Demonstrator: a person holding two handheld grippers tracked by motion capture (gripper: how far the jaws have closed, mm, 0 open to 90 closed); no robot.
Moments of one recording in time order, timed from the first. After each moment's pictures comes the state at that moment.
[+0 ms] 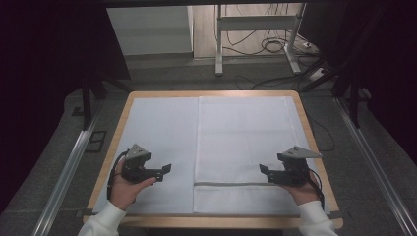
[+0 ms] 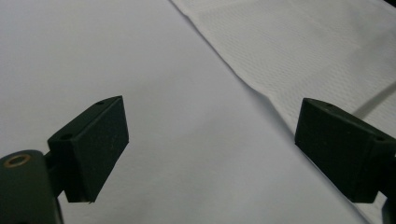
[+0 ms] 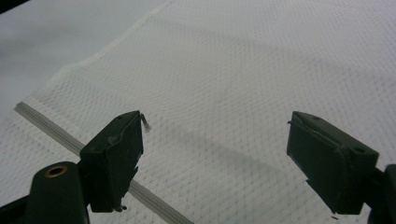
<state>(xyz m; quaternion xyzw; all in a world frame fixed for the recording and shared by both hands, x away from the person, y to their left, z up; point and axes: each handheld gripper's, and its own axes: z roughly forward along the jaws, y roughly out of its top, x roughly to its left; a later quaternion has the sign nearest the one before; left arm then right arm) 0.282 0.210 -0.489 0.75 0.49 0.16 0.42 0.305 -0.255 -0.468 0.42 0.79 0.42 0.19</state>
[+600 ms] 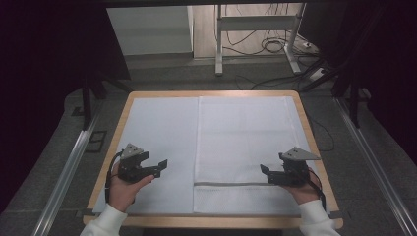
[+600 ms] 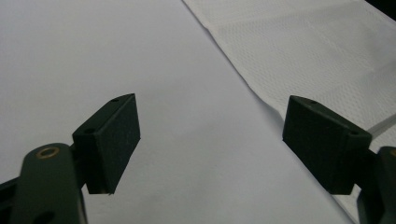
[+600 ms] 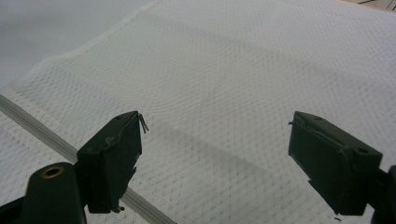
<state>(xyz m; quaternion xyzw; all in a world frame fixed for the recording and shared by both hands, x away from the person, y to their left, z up) 0.274 0.211 -0.478 0.72 0.52 0.17 0.43 0.306 -0.256 -0.475 0.41 0.79 0.40 0.21</state>
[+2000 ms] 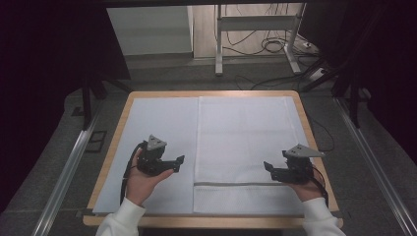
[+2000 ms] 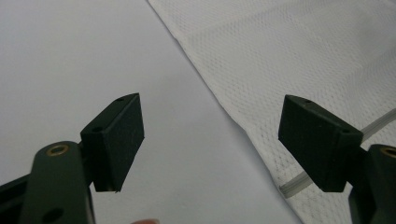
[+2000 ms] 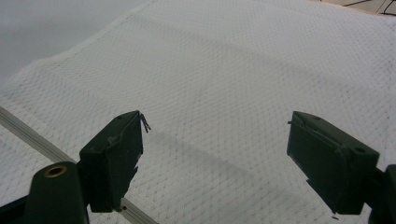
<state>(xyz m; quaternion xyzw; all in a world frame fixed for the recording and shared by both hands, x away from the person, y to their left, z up) 0.289 0.156 -0.453 0.76 0.50 0.18 0.38 0.311 -0.264 -0.470 0.41 0.79 0.40 0.22</state>
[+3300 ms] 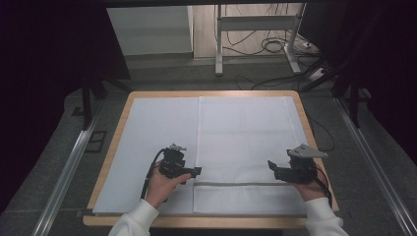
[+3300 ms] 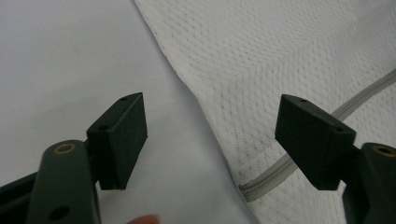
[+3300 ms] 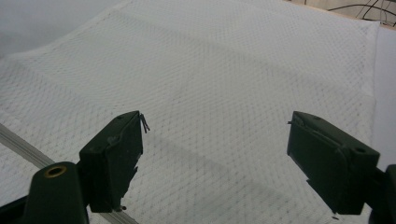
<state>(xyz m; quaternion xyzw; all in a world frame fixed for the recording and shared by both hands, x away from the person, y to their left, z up) 0.317 0.114 -0.507 0.78 0.53 0.03 0.34 0.312 -0.273 -0.471 0.41 0.79 0.39 0.25</state>
